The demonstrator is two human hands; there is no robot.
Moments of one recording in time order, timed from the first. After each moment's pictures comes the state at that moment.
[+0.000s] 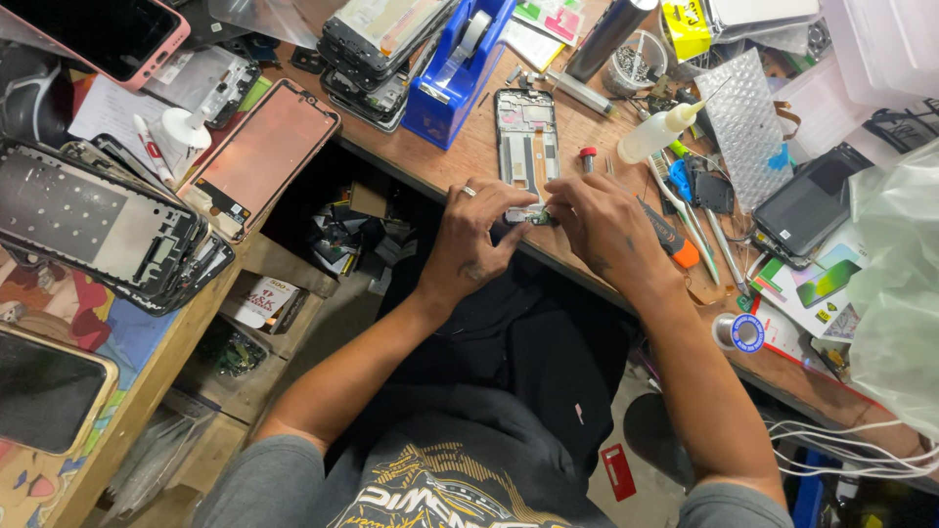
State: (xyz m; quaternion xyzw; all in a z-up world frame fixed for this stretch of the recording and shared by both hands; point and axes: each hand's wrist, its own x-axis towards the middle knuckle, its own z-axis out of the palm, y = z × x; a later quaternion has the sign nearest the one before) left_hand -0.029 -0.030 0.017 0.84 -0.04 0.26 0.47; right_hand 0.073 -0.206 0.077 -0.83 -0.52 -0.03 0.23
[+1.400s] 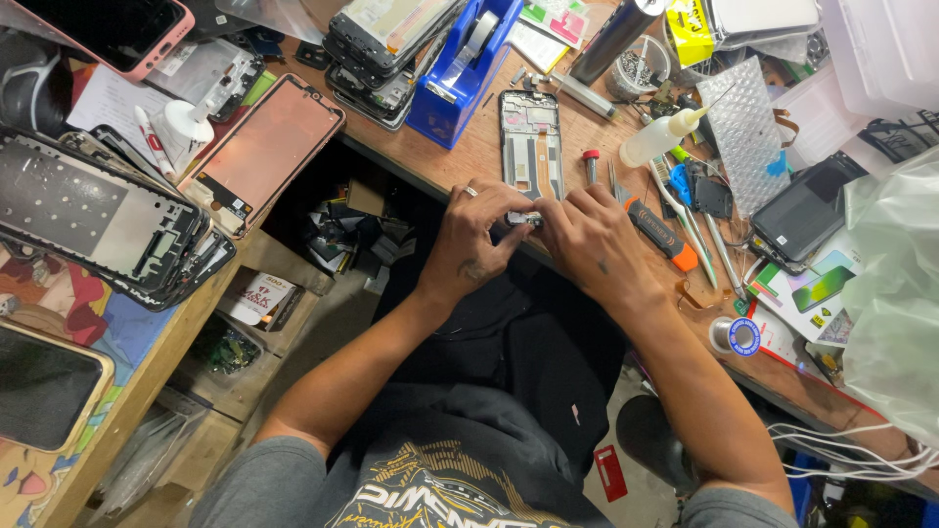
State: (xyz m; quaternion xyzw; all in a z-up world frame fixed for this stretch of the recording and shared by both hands) left_hand -0.030 -0.027 0.011 0.82 -0.03 0.27 0.50; right_hand 0.060 -0.197 0.066 -0.81 -0.57 -0.13 0.08
